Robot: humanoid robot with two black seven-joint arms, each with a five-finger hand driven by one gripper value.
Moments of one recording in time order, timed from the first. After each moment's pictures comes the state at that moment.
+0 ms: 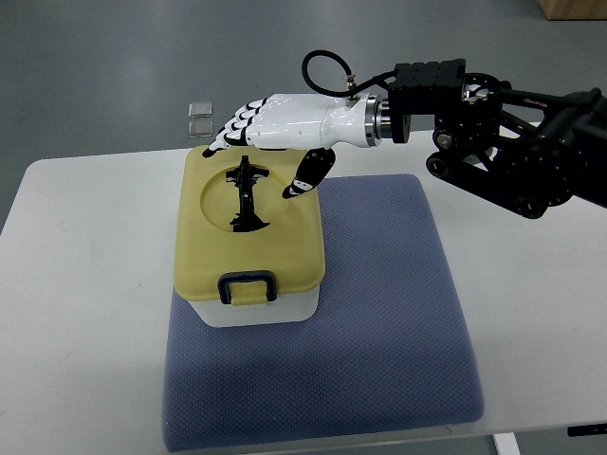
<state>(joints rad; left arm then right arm) 0.06 0.00 -0.07 -0.23 0.05 -0.01 0.08 1.24 -0.27 0.31 1.08 -1.77 0.12 0.47</state>
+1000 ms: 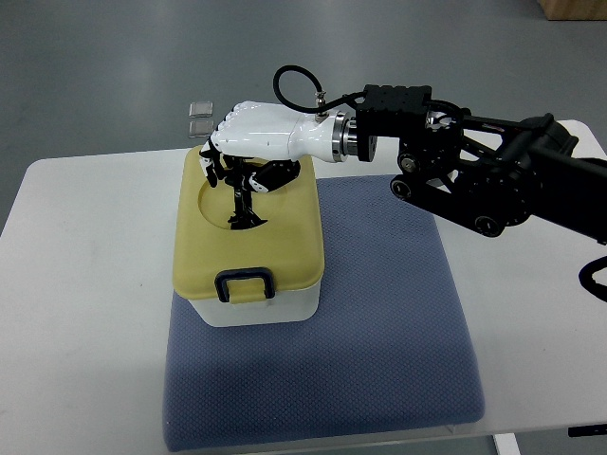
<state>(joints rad) 0.06 0.00 -0.07 -0.22 0.04 -0.01 0.08 1.21 -0.17 0.32 1.03 -1.77 0.03 0.43</state>
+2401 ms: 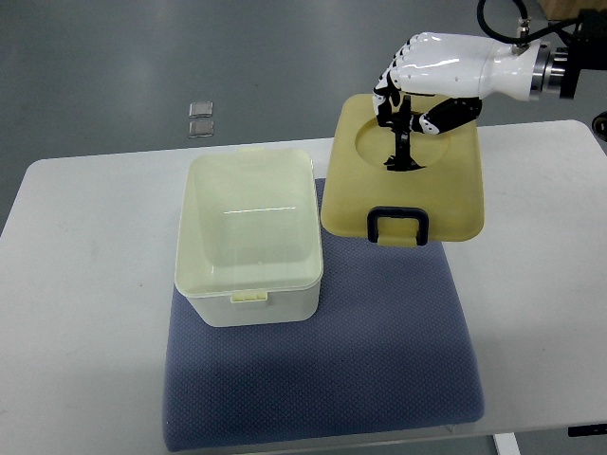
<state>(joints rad) 0.05 0.00 -0.07 -0.23 0.05 -0.01 0.08 1.21 -0.77 0.31 1.25 -1.79 0.07 0.59</state>
